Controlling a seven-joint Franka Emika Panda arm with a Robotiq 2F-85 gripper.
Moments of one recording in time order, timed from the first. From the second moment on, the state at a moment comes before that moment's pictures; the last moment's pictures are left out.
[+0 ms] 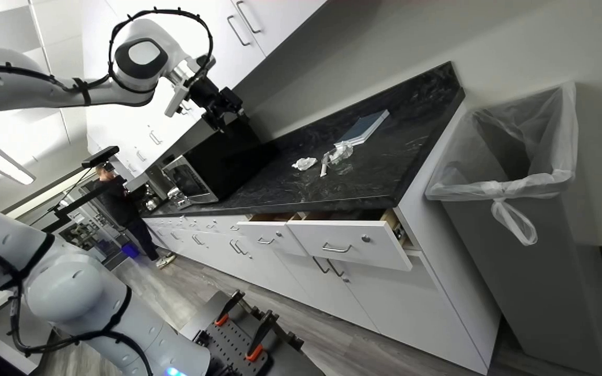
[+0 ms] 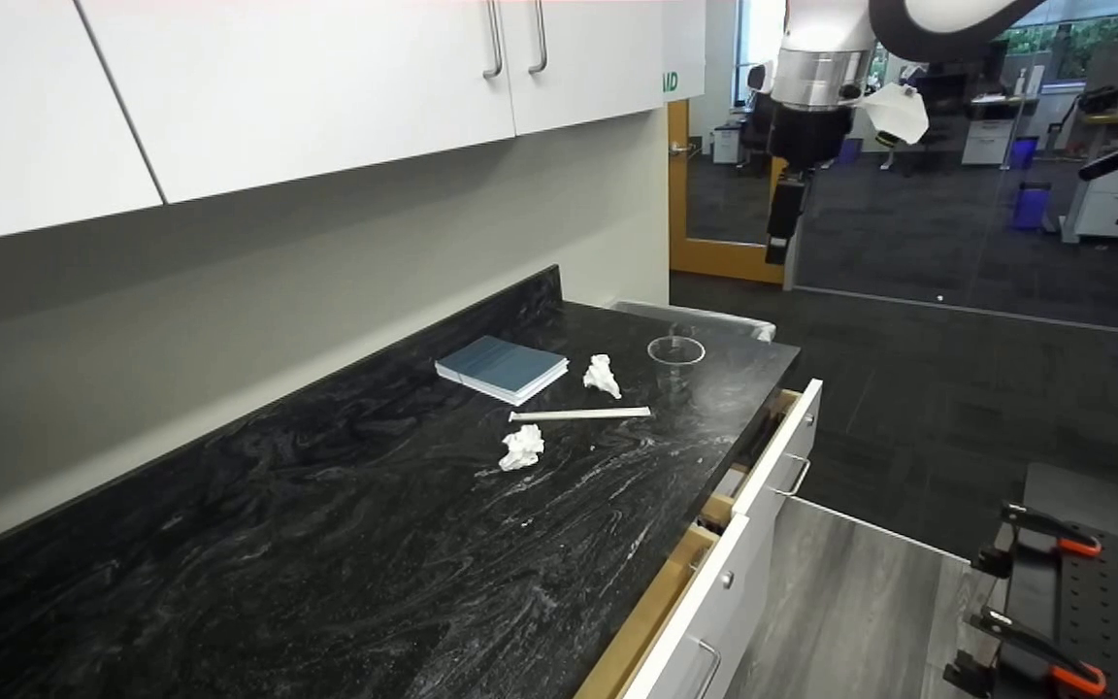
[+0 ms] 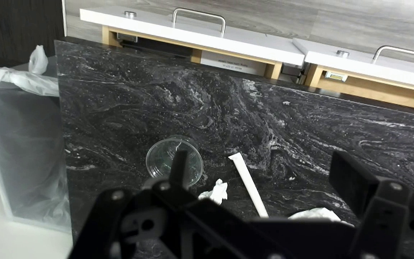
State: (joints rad) arm 0.07 -0.28 0.02 -2.14 -0.10 2.01 -0.11
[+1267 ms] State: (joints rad) arm 0.04 0.40 -0.01 -1.73 -0.12 2.24 0.11
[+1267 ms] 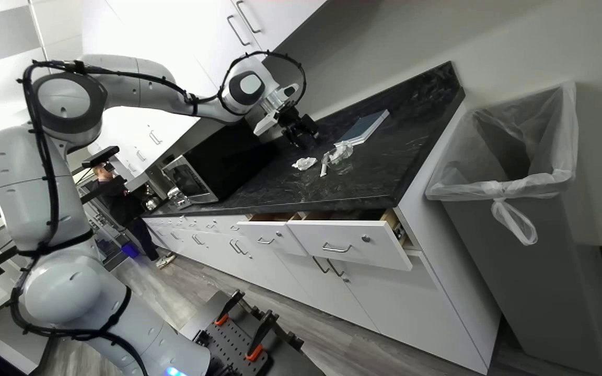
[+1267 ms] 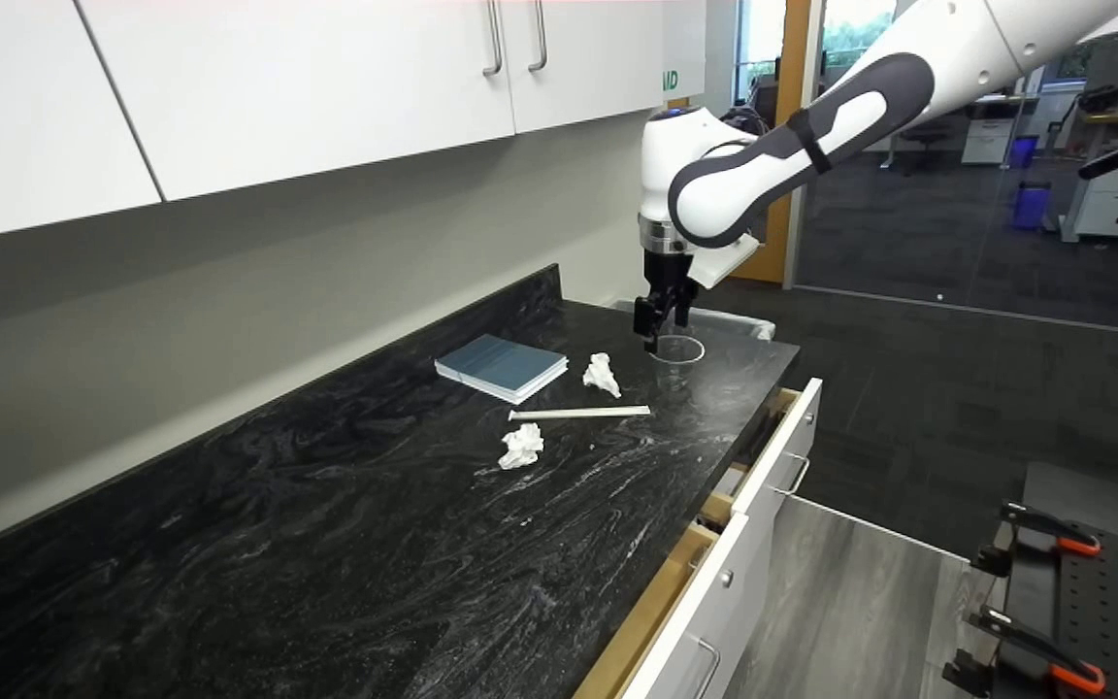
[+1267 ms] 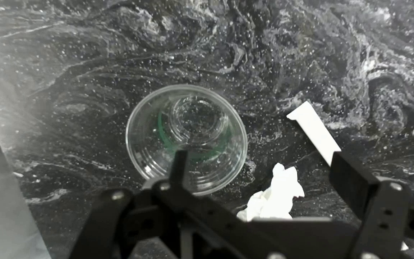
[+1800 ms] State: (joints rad) arm 0.04 0.59 -0.02 -1.52 -0.12 2.14 0.12
